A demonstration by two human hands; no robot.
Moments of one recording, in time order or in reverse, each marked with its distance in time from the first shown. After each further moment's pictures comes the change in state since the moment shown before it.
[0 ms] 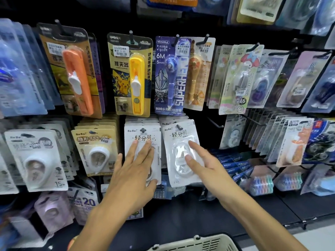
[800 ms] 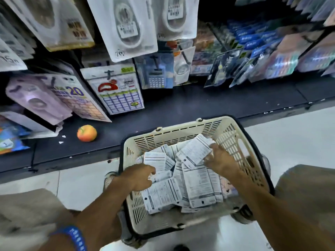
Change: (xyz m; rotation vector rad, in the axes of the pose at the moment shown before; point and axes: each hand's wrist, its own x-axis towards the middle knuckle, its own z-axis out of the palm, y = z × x) left_hand -0.173 -0.030 0.251 -0.085 -1.119 -0.046; right_hand -0.157 0.312 0.037 -0.753 -0.181 0.669
